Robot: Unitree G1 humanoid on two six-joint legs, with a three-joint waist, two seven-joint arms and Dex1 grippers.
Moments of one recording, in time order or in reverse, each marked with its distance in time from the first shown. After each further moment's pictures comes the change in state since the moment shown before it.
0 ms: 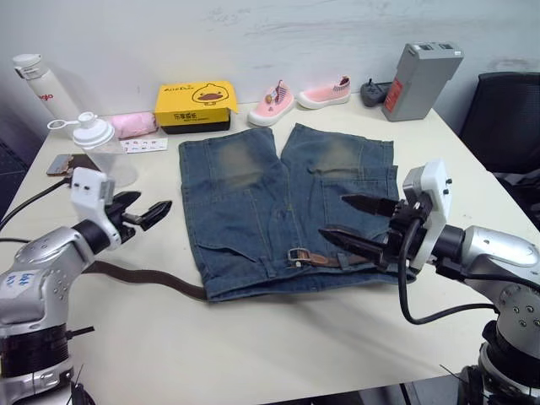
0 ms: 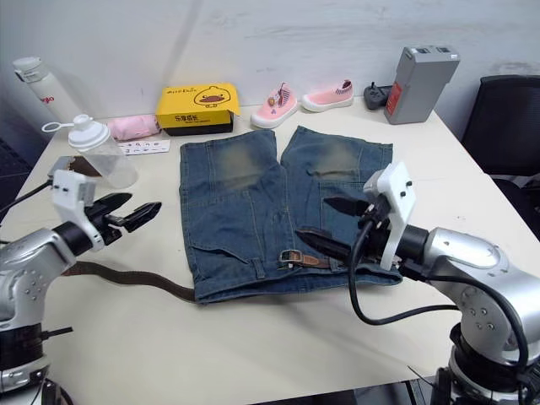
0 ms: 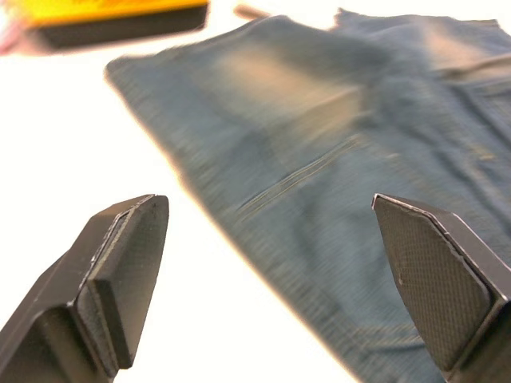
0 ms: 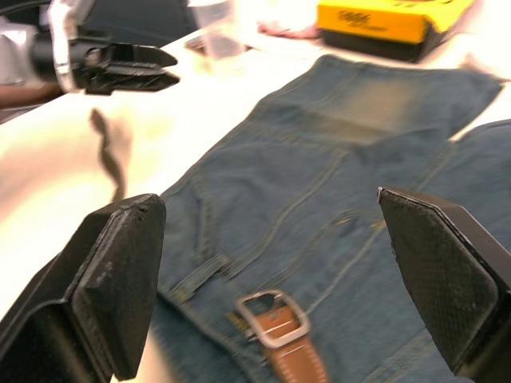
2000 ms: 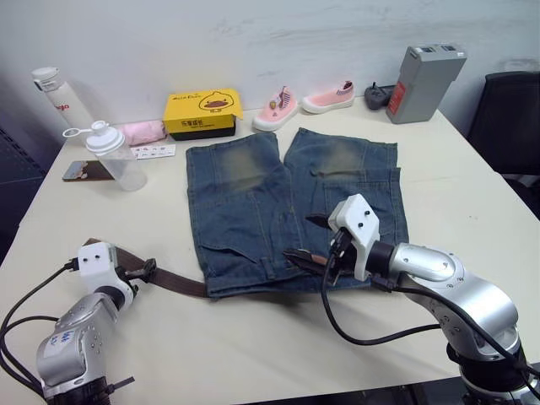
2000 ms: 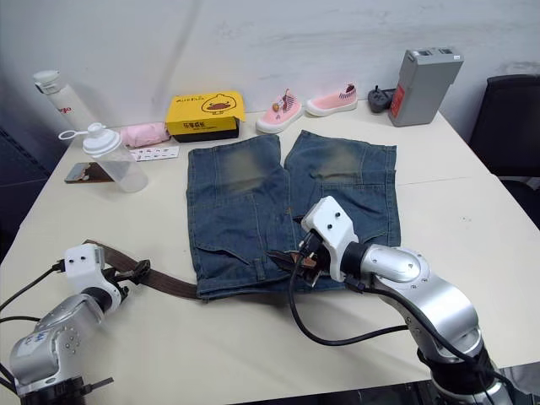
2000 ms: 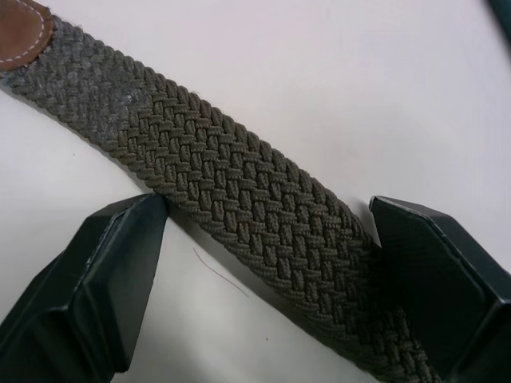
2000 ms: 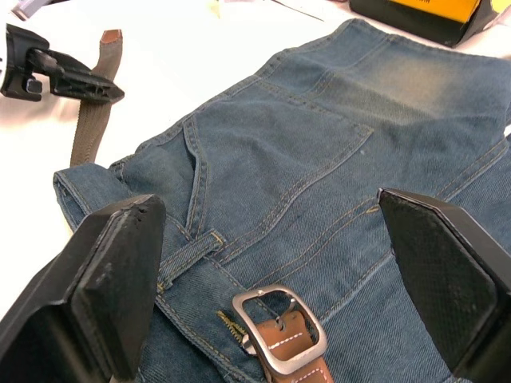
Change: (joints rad) left arm 0.211 -0.425 0.069 -0.130 0.131 0.052 0.367; right arm 0.029 -0.003 0.449 0.084 -0.245 -0.321 -0.214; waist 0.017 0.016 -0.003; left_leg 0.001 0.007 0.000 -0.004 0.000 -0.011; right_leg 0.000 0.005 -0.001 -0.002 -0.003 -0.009
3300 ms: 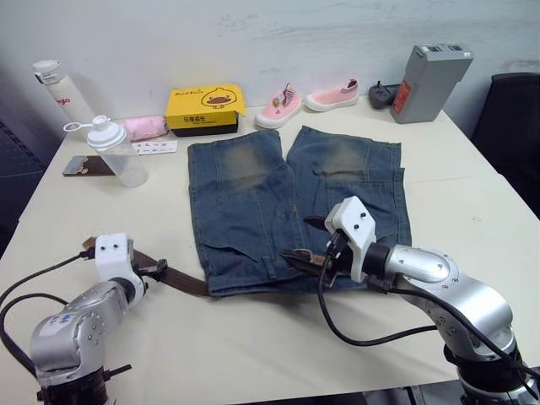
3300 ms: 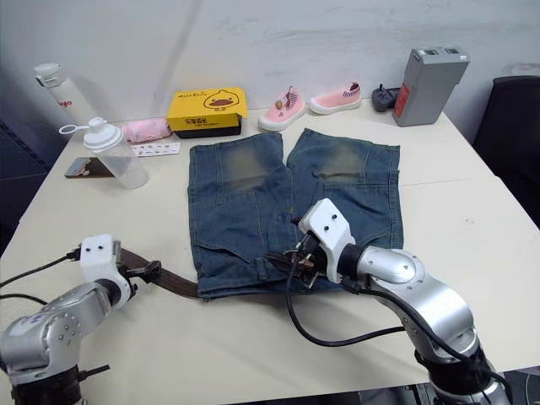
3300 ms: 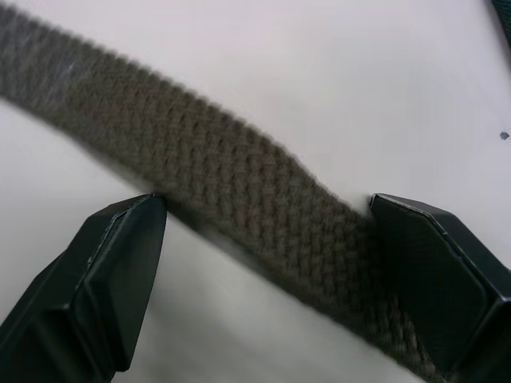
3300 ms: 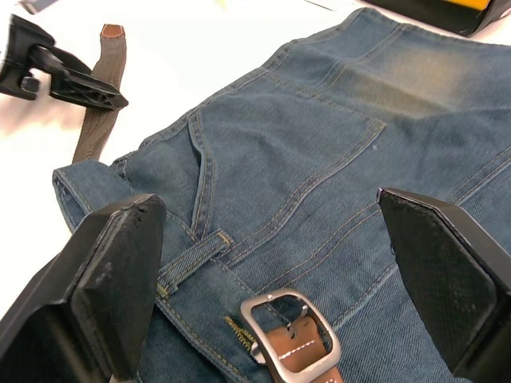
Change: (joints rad) left arm -0.079 0.151 -0.198 -0.117 -0.041 0.328 0.195; right arm -0.001 0.008 0.015 0.002 0.000 -0.008 -0.022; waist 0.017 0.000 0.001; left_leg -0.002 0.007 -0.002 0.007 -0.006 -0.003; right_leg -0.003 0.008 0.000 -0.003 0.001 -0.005
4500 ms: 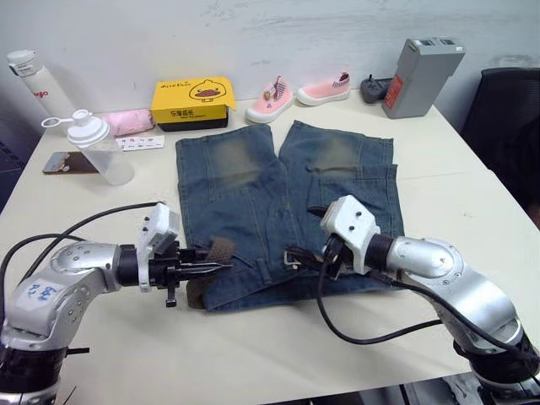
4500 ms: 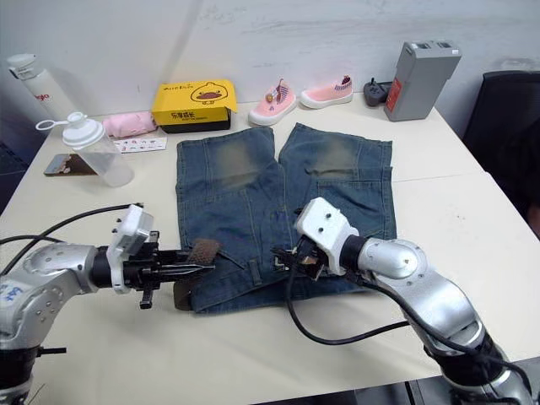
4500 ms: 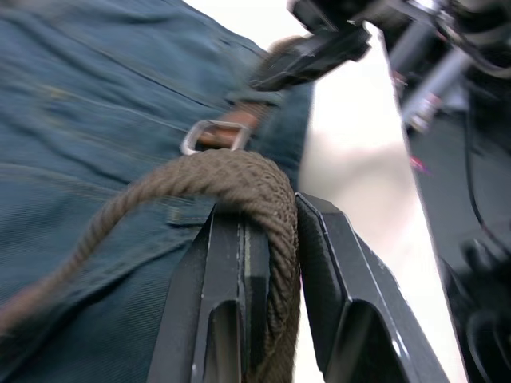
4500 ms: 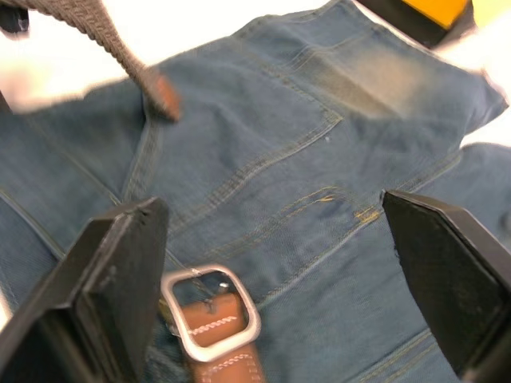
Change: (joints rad) left arm -0.142 0.432 -0.291 0.068 -0.253 -0.544 -1.219; right arm -0.067 -0.123 0.186 0.022 -0.234 -0.195 0.054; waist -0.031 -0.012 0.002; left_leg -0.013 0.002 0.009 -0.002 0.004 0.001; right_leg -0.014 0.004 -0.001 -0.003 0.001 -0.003
